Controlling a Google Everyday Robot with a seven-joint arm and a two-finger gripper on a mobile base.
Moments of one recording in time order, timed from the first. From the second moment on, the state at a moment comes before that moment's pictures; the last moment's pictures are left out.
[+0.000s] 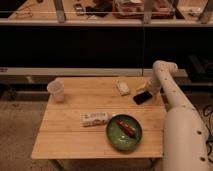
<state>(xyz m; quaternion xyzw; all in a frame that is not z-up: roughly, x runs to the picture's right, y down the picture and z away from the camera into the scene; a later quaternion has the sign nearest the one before) 0.290 0.057 0.966 -0.25 -0.23 -0.41 0.85</state>
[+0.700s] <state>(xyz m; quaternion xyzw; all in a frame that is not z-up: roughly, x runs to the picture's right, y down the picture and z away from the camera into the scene) 0.285 0.047 0.973 -0.26 -0.22 -0.39 0.86</state>
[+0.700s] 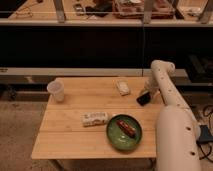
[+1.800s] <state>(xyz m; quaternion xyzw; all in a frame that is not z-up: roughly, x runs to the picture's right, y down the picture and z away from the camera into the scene) 0.221 -0.036 0.907 -0.20 -0.30 -0.46 0.81</state>
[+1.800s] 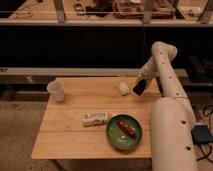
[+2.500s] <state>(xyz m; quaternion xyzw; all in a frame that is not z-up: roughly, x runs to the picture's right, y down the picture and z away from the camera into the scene) 0.152 -0.060 0.927 -0.15 -0.32 -0.48 0.81</state>
